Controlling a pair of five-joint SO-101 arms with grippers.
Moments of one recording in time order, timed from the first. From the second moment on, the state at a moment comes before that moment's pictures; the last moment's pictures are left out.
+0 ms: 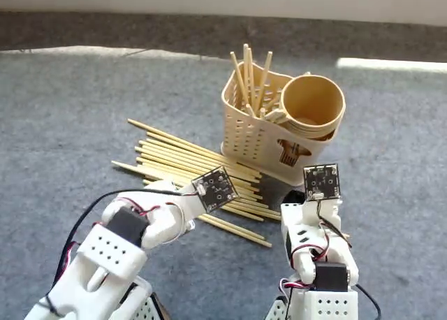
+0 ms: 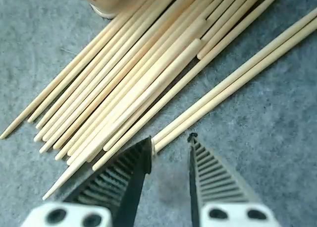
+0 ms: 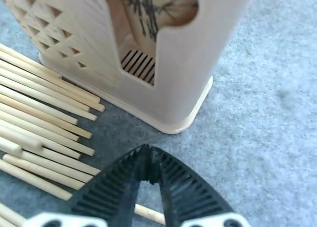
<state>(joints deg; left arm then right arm) 22.1 -54.5 66.5 60.7 -31.7 -3.2 -104.6 95.7 56.1 10.2</state>
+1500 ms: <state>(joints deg) 24.0 -4.4 36.5 74.6 -39.3 -1.3 -104.6 95.7 56.1 10.2</state>
